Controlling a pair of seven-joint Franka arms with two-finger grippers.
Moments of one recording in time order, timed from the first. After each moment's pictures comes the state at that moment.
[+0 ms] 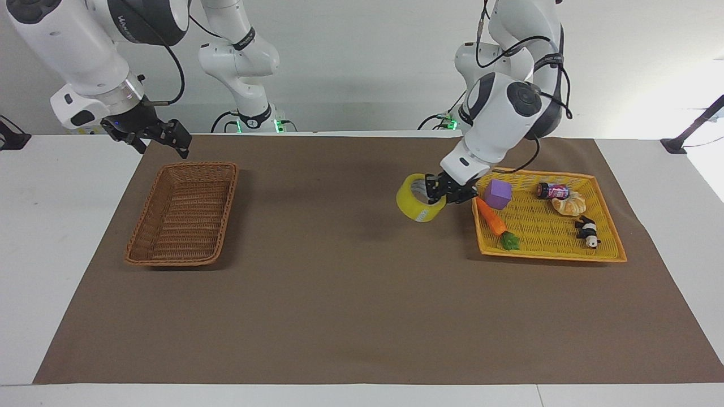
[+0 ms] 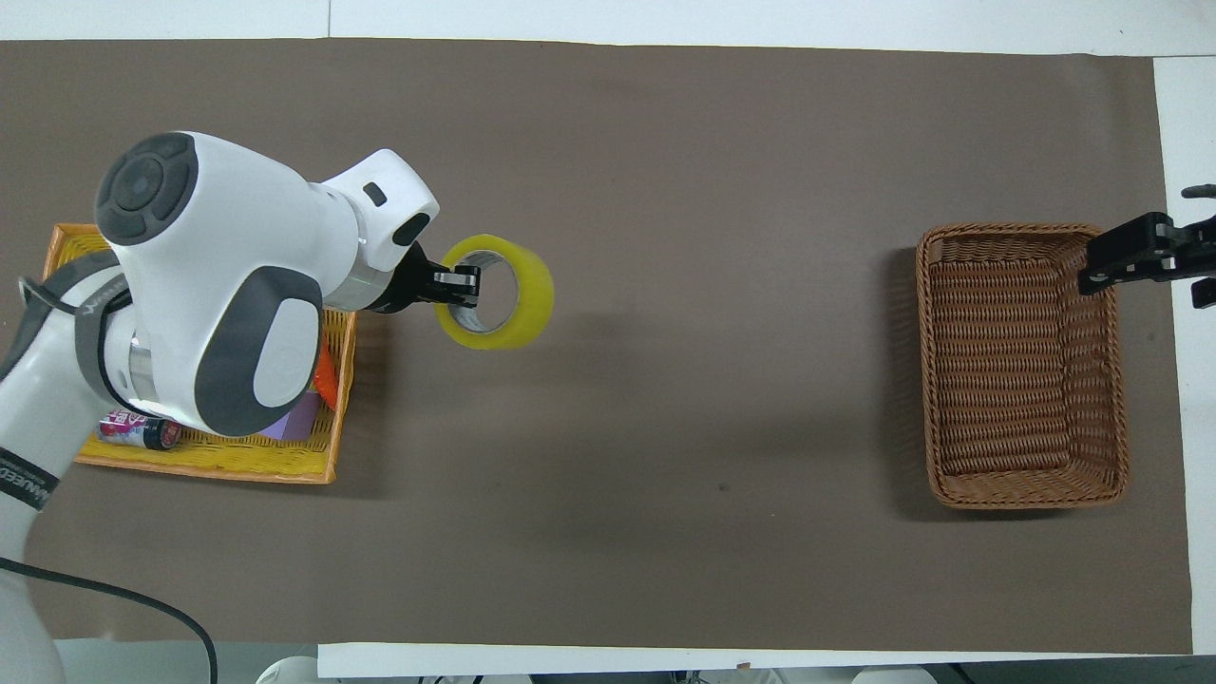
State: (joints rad) left arm -0.46 0.08 -0.06 -1.91 -0.35 2.13 -0.18; right arm 0.00 0.02 -0.07 -1.55 -0.01 1.42 0.06
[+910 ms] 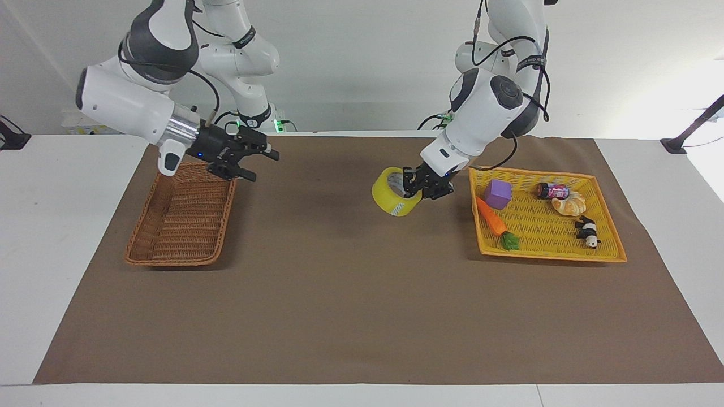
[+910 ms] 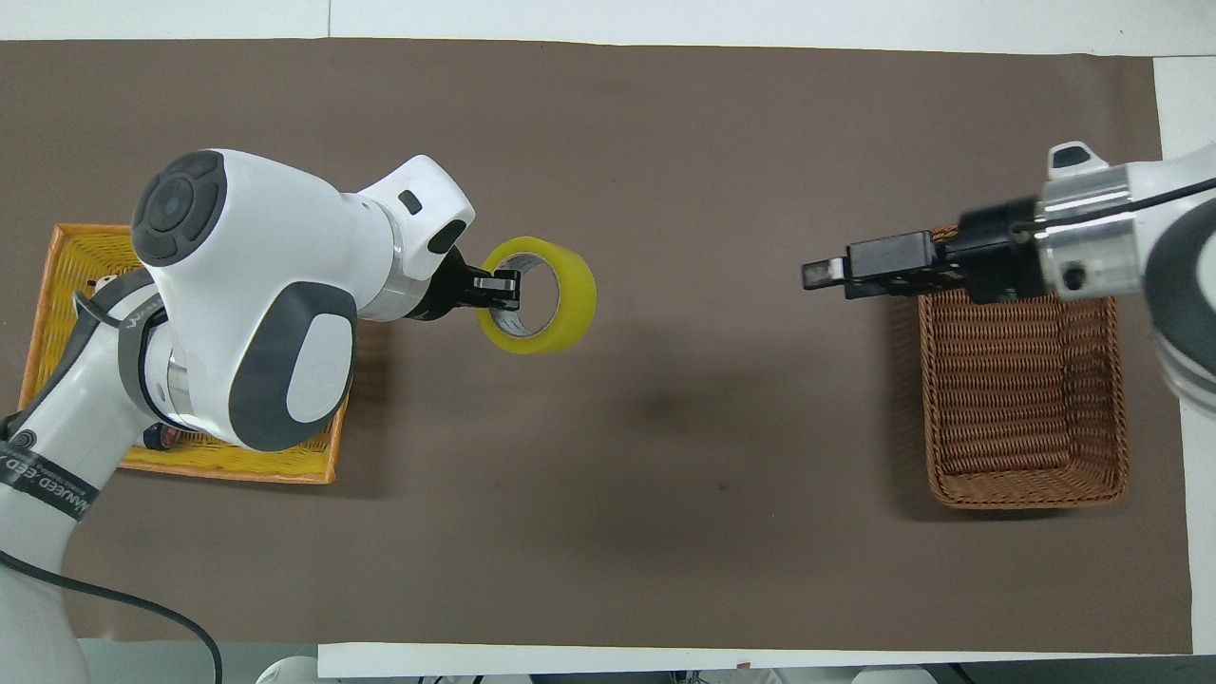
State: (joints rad) left arm -0.49 0.09 -0.06 -1.91 -0.40 2.15 -0.17; right arm 0.13 -0.01 -0.06 -1.95 0.93 1.84 -0.28
